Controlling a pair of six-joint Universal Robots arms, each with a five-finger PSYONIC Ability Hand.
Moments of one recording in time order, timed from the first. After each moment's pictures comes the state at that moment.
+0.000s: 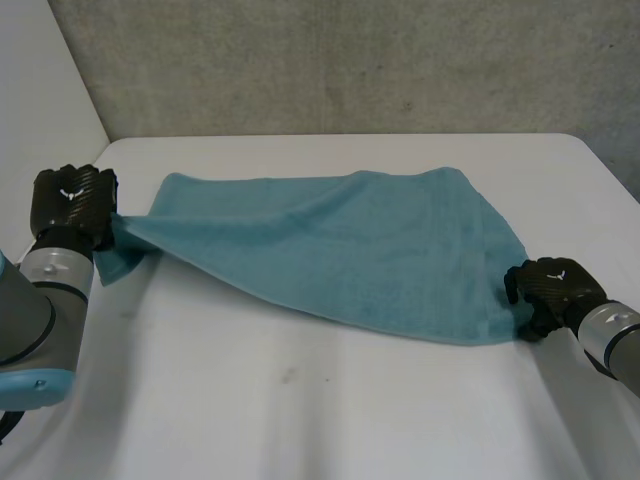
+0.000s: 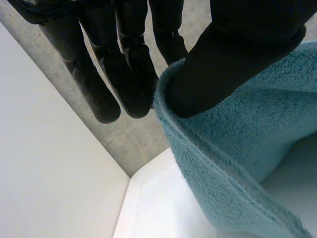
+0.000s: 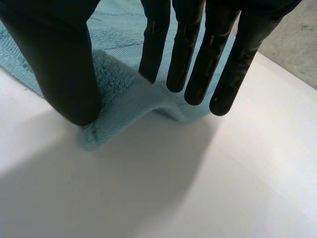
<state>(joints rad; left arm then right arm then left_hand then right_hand) 4.56 -1.86 -1.88 3.83 -1.59 3.49 1.54 -1.12 1.83 -0.24 1.18 2.63 1.18 1.22 1.22 1.22 1.03 0.67 0.78 0.78 0.78 0.57</state>
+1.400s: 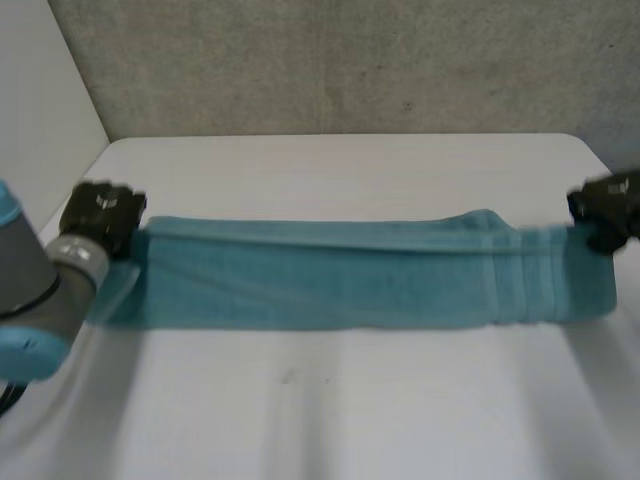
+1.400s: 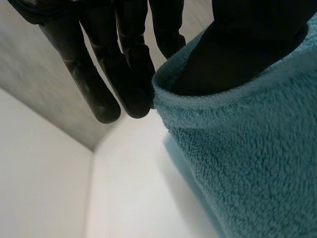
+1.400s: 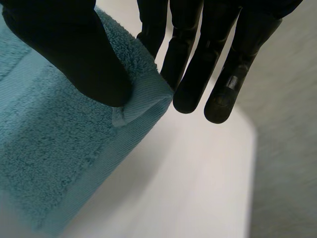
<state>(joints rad) 4.54 -1.98 -1.61 3.46 -1.54 3.70 1.51 -1.15 1.33 0.19 1.28 2.45 1.19 1.22 1.22 1.22 1.03 0.96 1.18 1.19 1.19 0.97</state>
